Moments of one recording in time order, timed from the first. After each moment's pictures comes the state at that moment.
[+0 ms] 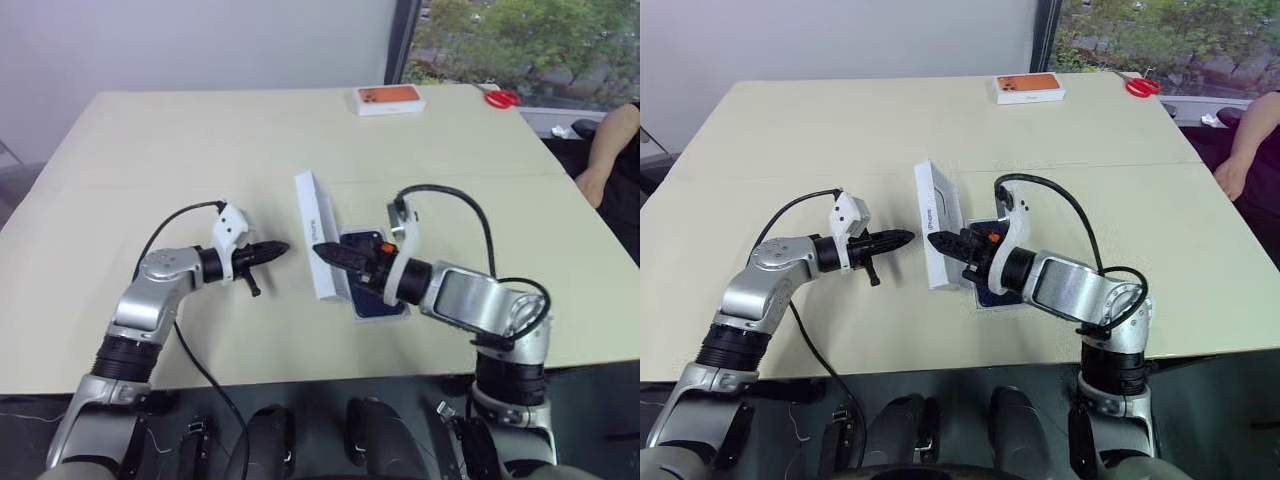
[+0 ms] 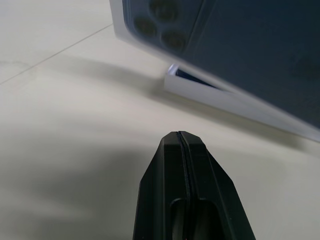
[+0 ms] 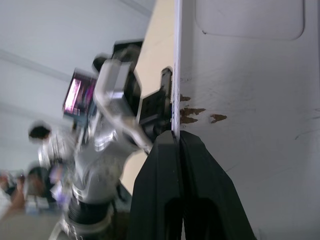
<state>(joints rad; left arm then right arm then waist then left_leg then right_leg) -0.46 0.53 -0.08 0.10 -0.34 0.34 -0.93 -0.42 -0.14 -0.12 -0.36 1.94 1.05 -0.76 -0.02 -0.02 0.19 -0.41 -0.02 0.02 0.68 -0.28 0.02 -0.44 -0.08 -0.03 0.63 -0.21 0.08</state>
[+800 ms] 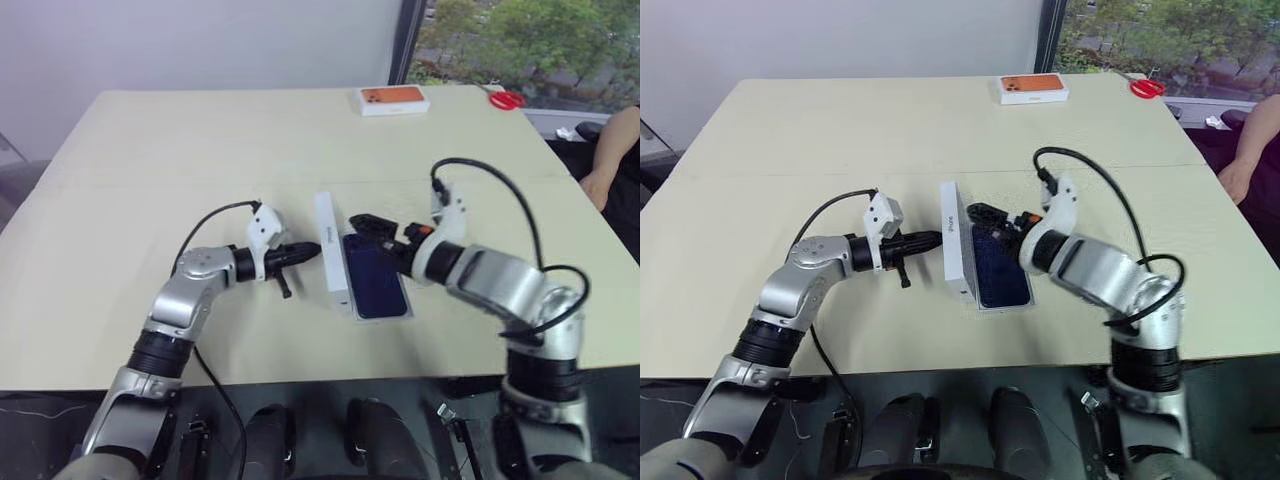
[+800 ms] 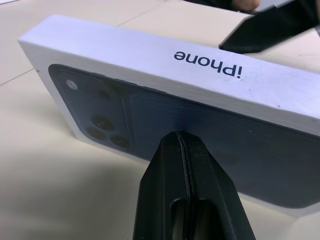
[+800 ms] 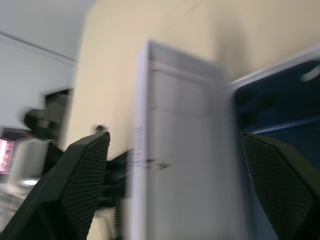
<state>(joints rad) -0.52 0.38 -0.15 0.09 -0.32 0.37 -0.93 -0.48 -0.49 -0.16 -0.29 1.95 0.98 -0.85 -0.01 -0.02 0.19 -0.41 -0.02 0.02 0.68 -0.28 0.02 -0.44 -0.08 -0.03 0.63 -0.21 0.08</state>
